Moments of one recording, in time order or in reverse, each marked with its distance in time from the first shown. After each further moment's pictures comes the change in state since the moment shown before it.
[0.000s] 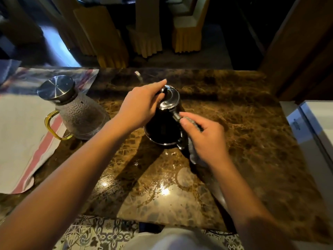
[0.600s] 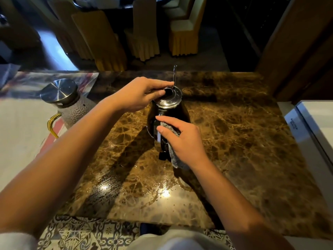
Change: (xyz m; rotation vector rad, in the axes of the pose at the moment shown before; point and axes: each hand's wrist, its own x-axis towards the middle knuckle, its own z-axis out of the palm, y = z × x) left_hand 0.034 -0.027 -0.025 -0.136 -0.323 0.112; right_hand -0.007 -0.022 0.042 -0.063 -0.137 -0.075
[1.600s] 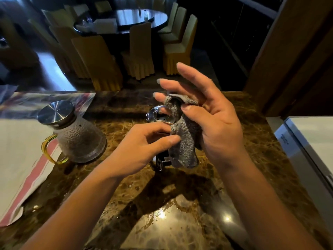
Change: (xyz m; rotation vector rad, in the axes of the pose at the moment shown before) left_hand -0.077 0.075 0.033 -0.680 0.156 0.060; right_hand 0.019 -0.098 -0.070 0.601 -0.172 -0.360
